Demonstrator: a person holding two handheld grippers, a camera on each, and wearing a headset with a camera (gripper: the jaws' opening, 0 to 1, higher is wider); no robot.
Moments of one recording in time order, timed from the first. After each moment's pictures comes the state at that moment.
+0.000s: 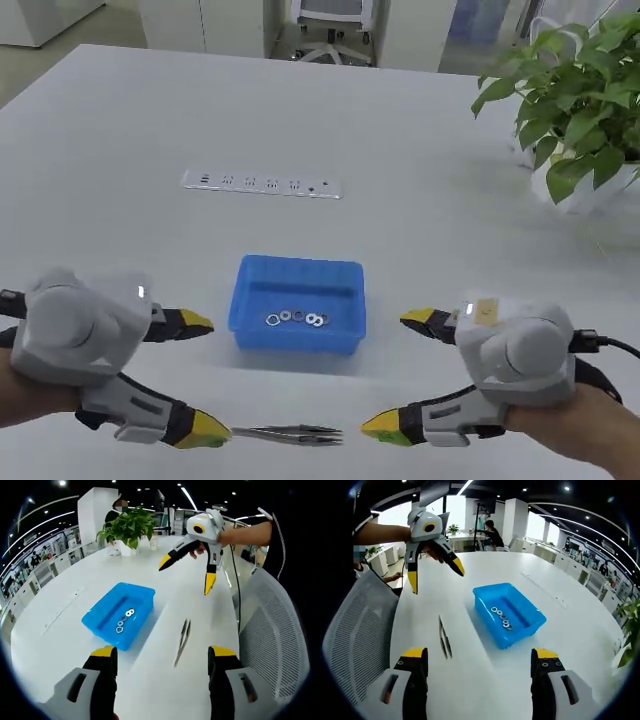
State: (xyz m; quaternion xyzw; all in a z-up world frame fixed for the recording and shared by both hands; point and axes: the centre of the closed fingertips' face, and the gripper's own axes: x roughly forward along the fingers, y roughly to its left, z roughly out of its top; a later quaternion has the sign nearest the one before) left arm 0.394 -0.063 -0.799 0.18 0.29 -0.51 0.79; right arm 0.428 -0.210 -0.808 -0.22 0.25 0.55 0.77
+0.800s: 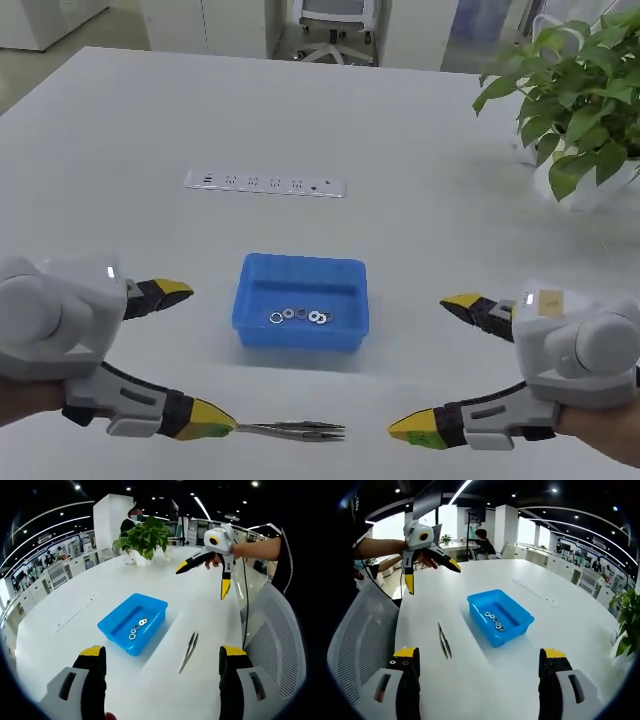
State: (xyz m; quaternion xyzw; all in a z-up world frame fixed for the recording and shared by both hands) left arm 0.404 -0.057 -0.773 0.16 0.26 -0.46 0.83; right arm 0.427 -0.230 -0.785 -0.18 0.24 0.53 0.79
